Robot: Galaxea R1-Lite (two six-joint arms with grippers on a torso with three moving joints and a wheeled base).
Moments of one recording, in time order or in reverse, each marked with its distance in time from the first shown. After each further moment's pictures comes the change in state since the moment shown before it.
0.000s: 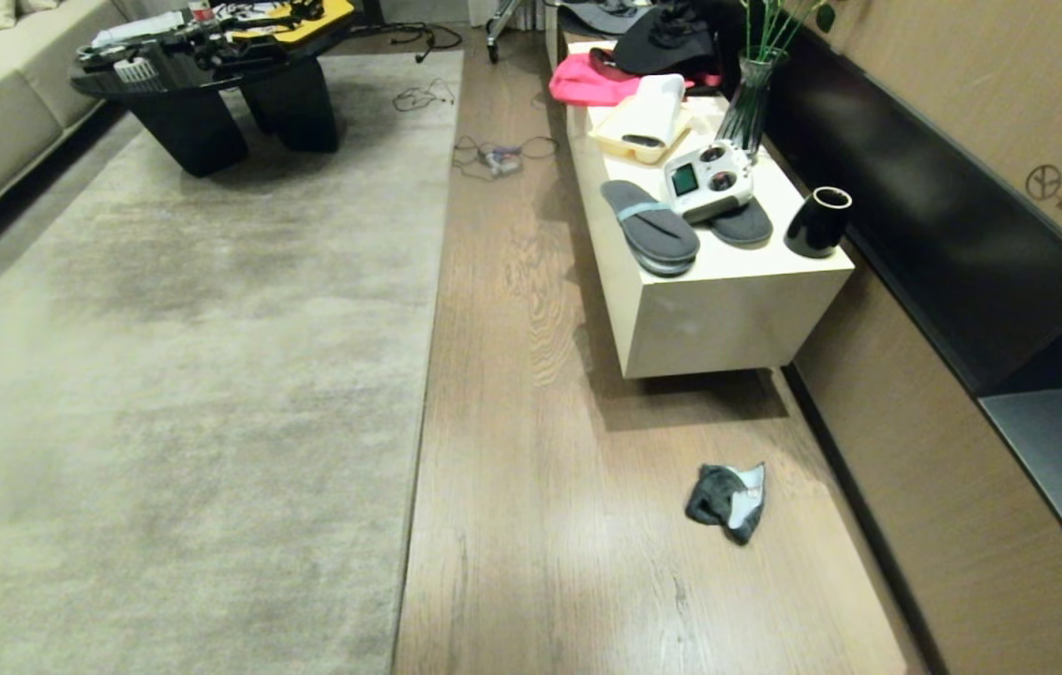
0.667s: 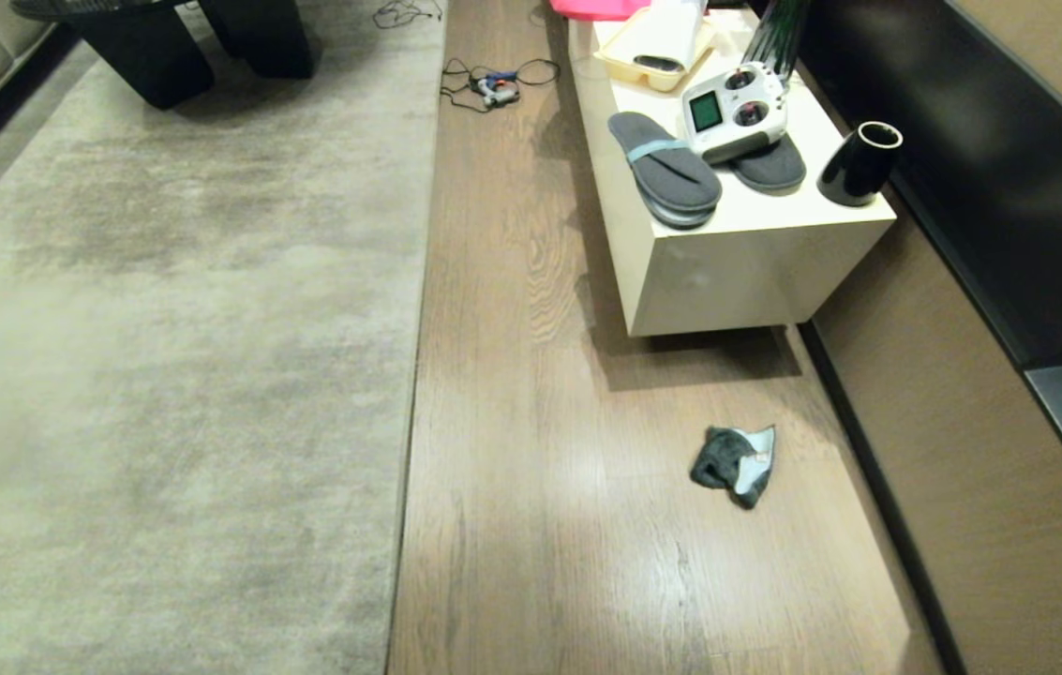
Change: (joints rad) left arm 0.000 0.000 0.000 0.000 0.000 -0.011; right arm 0.000 0.000 0.000 0.000 0.000 0.000
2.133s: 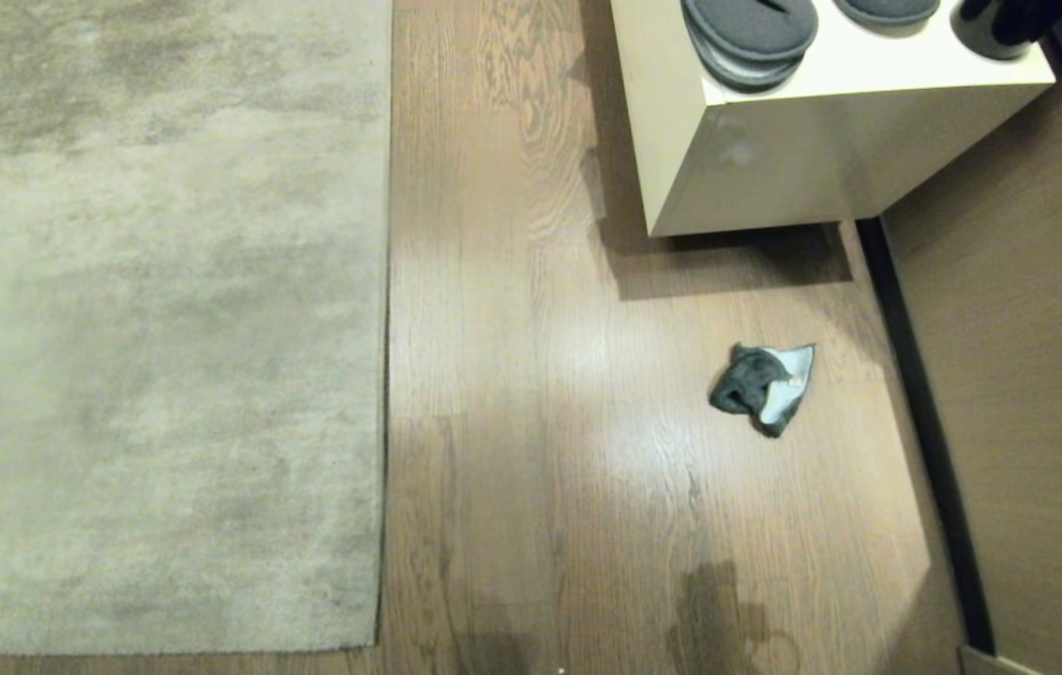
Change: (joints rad) left arm 0.000 0.000 0.000 0.001 0.000 0.000; right arm 0.000 0.000 0.000 0.000 0.000 0.001
